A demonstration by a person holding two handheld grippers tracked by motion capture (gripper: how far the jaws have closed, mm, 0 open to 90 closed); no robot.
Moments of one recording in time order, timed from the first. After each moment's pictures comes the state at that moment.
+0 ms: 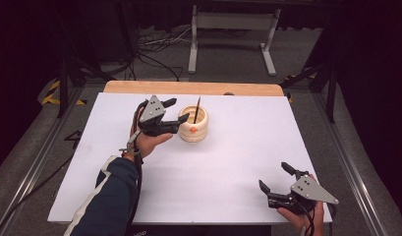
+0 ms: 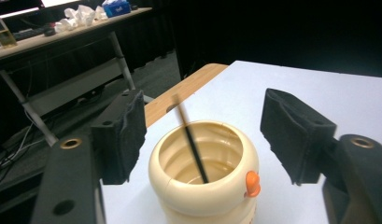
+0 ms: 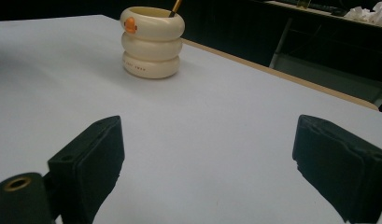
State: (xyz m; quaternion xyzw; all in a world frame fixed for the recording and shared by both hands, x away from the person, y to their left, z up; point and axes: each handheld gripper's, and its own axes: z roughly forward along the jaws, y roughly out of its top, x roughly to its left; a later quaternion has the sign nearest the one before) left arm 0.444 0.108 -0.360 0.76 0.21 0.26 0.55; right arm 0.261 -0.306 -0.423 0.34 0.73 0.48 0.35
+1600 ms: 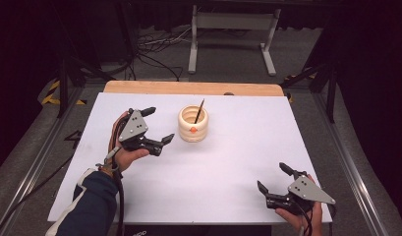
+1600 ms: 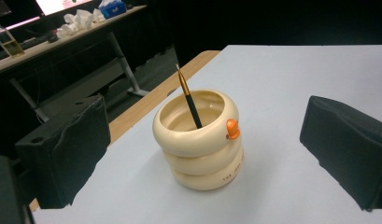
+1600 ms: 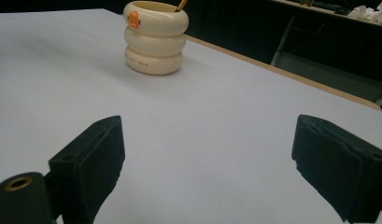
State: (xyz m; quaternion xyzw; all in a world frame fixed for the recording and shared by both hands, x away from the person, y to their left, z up) left arm 0.399 0.148 -0.361 0.78 0.17 0.28 0.54; right arm 0.261 -0.302 -0.425 0.34 0.73 0.48 0.35
